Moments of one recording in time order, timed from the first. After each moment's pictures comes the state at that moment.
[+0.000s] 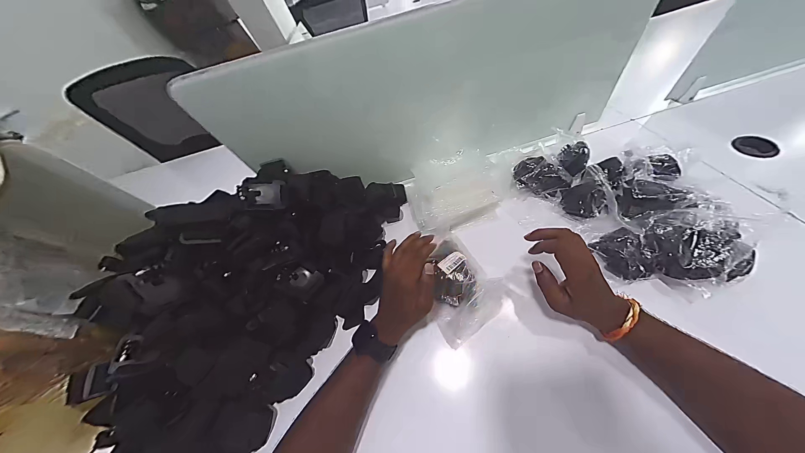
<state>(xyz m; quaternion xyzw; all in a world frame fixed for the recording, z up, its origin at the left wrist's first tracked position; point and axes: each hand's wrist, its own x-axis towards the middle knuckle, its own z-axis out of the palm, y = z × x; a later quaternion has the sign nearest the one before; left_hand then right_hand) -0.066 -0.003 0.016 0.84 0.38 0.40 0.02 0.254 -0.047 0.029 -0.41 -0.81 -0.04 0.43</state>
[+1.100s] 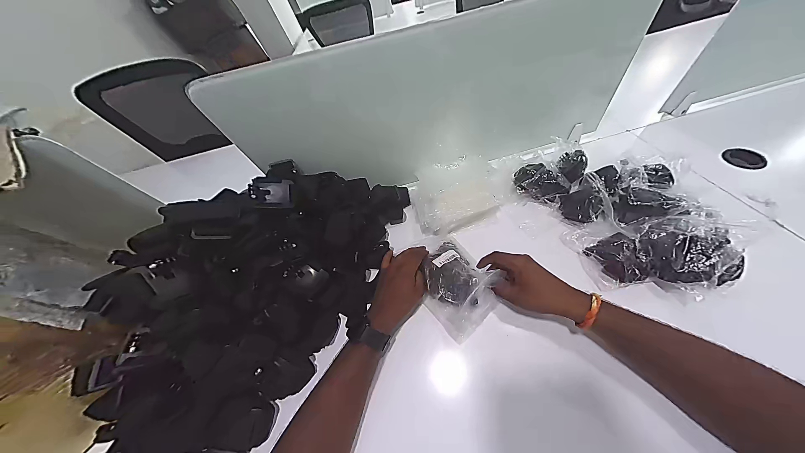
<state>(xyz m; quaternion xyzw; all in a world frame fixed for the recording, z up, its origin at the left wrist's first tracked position) -0.084 0.013 0.004 0.83 0.51 0.21 0.09 0.208 -0.027 0.035 -0.44 -0.78 0.36 0.24</state>
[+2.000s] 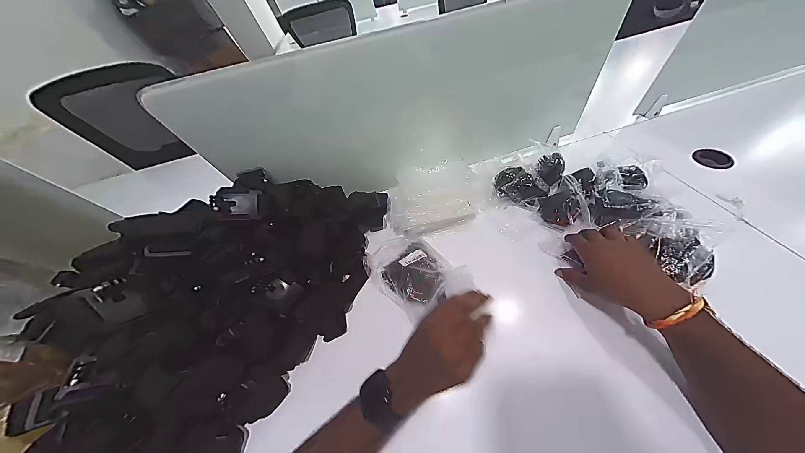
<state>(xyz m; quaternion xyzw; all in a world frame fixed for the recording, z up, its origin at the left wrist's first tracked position) -0.007 -0.078 0.029 0.90 0.22 0.37 0.10 0.336 -0.051 0.071 -0.71 -0.70 0.02 0.01</state>
